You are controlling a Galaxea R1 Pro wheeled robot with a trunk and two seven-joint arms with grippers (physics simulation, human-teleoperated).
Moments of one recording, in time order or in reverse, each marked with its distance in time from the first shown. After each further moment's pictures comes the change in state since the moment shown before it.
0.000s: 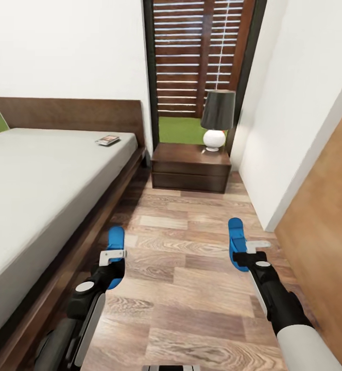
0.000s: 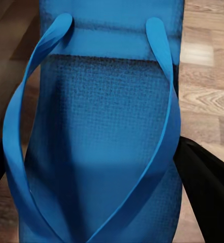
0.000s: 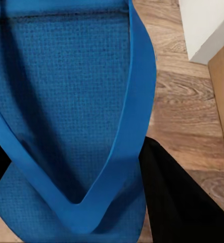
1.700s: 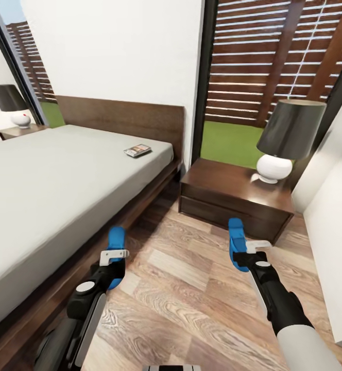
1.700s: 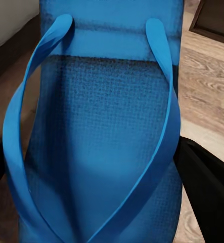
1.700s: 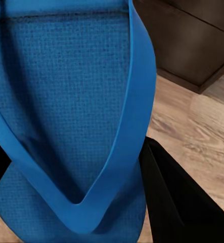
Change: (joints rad) left arm 0.000 -0.001 -0.003 0.000 -0.003 -0.001 0.002; right arm 0.000 -0.001 0.000 0.000 0.000 0.000 0.000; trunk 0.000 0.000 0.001
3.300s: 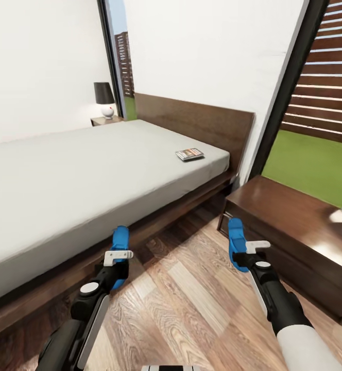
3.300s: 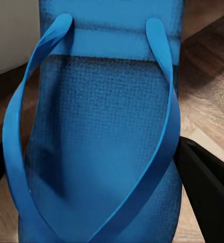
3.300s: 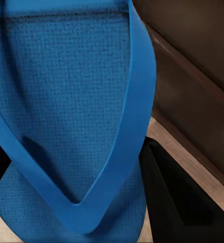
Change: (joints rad) left arm 0.002 0.001 -0.037 0.003 -0.001 -0.007 0.001; right arm 0.000 0.001 0.000 0.004 -0.004 -0.003 0.003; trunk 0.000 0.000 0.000
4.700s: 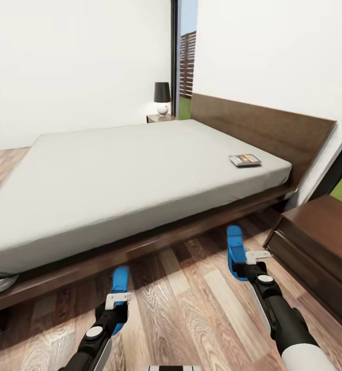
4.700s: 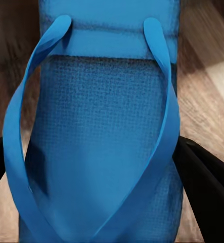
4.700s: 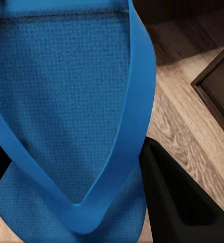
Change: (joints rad) left arm 0.056 0.007 0.031 0.492 0.017 -0.359 -0.015; right arm 0.088 0.000 0.001 -0.028 -0.012 -0.069 0.026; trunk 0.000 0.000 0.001
